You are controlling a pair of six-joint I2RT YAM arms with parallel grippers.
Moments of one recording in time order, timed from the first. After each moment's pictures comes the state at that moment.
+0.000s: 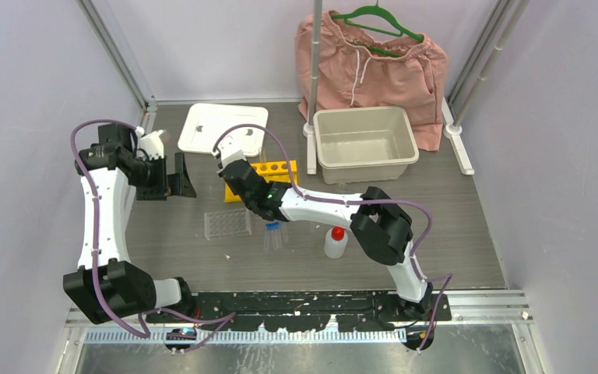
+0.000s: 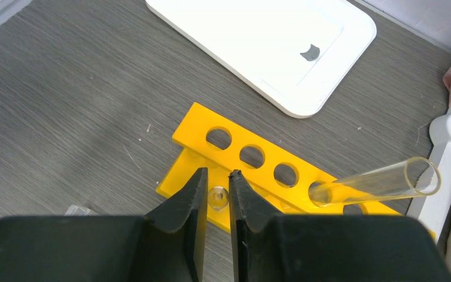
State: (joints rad) left arm 0.26 1.29 1.36 -1.27 0.45 0.19; right arm 1.09 2.05 1.58 0.08 0.53 0.08
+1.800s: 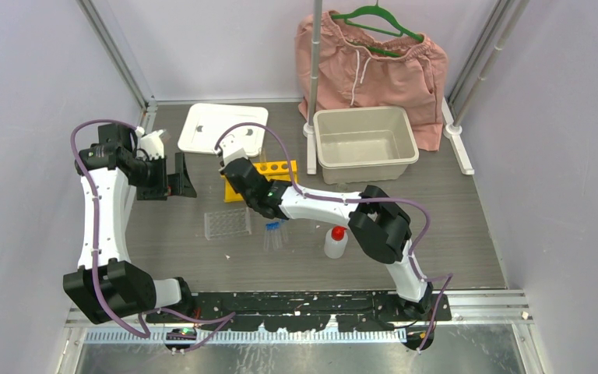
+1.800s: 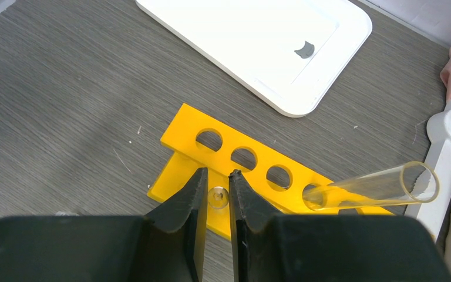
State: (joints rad) left arm 0.26 1.29 1.36 -1.27 0.46 0.19; right arm 1.07 2.06 1.59 0.10 0.53 0.08
